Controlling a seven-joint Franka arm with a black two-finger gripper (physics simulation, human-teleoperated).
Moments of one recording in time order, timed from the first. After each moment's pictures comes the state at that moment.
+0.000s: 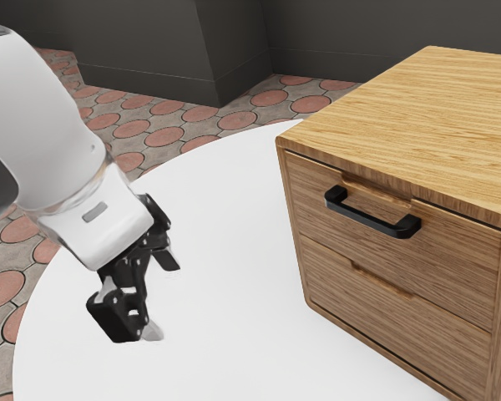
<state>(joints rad) -0.47 -0.60 0.12 -2.09 0.13 1.70 0.64</state>
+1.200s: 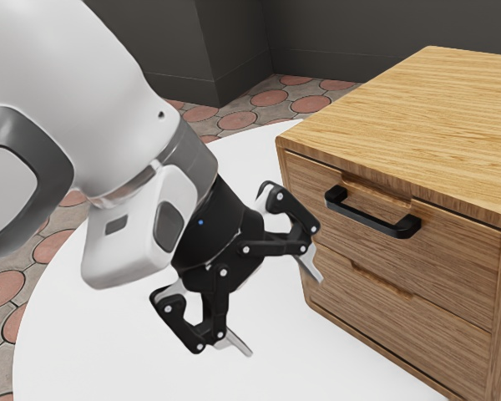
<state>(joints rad) -0.57 -0.44 0.04 -1.92 -0.09 1.87 1.38</state>
